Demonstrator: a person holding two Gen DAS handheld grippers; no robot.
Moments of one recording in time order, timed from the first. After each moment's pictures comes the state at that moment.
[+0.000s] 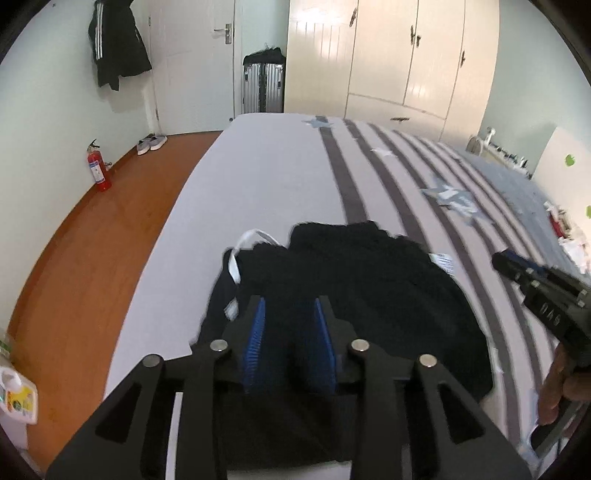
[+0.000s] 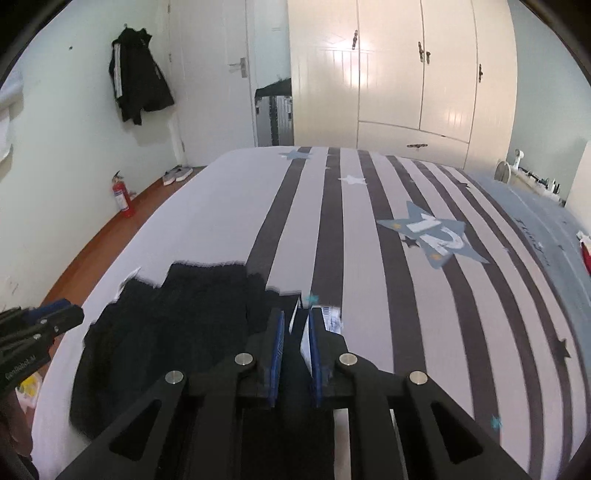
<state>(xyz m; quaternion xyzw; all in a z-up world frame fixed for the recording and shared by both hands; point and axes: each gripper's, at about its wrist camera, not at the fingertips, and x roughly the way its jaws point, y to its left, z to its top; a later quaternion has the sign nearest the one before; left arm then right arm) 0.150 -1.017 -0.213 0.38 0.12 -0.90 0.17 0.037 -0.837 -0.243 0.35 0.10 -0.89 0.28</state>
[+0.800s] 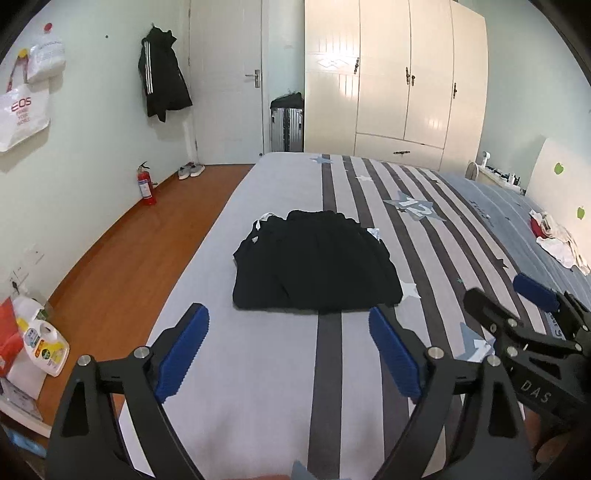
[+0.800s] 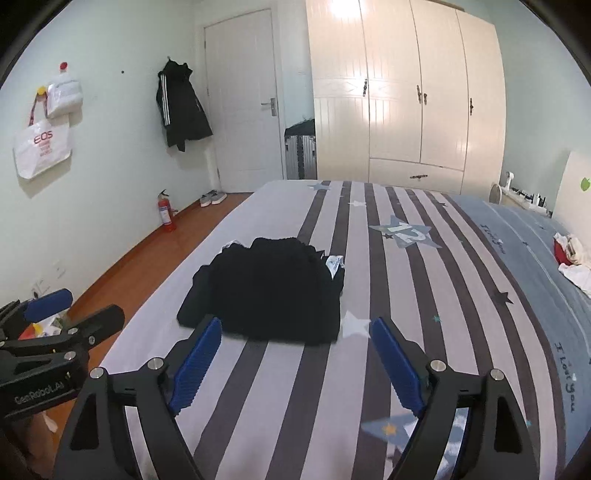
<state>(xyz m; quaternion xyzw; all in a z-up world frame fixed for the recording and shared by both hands) 0.377 -0.834 -0.117 0.31 0.09 -0.91 0.25 0.271 -0.694 -0.156 0.29 0.08 -0.90 0.32</state>
